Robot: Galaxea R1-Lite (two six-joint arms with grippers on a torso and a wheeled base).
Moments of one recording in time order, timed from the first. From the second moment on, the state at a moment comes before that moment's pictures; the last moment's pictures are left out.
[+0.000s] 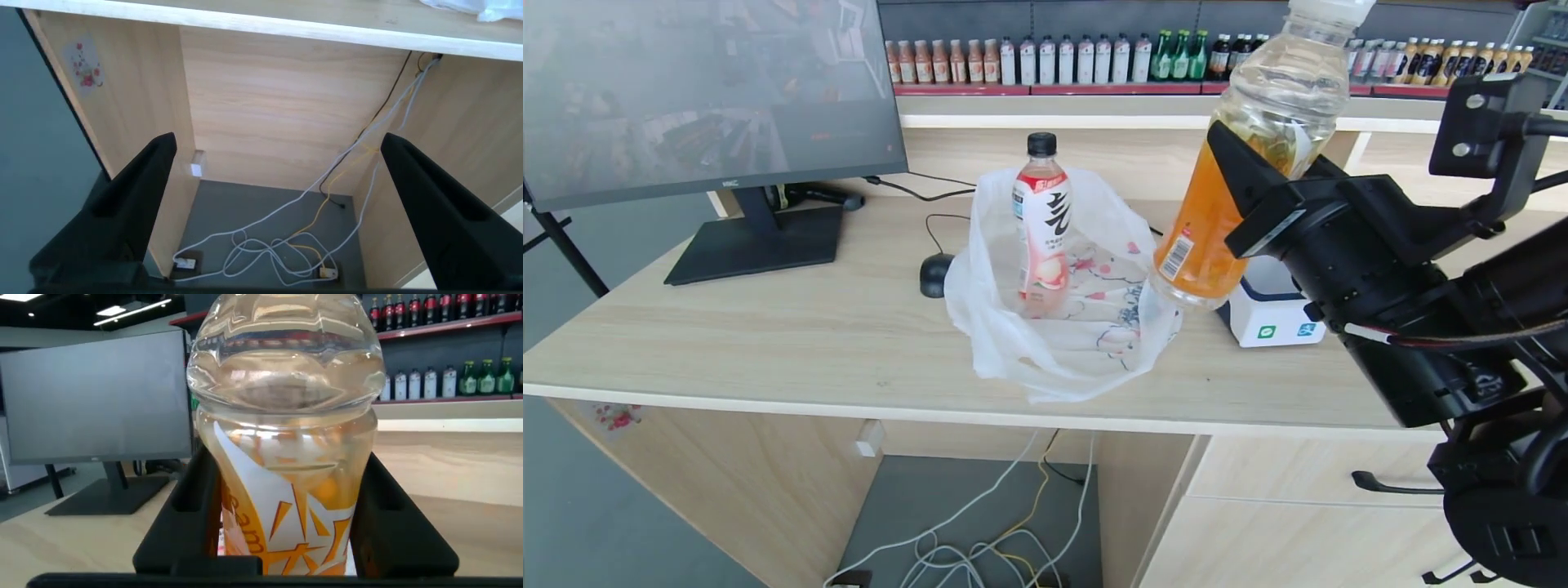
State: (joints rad) left arm 0.00 0.00 0.00 0.00 0.00 0.01; right arm 0.65 1.70 -0.76 -1.57 -0.19 -0.08
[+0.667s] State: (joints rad) left arm 0.00 0.00 0.00 0.00 0.00 0.01; right arm 0.65 1.72 -0.79 -1.57 -0.19 -0.08
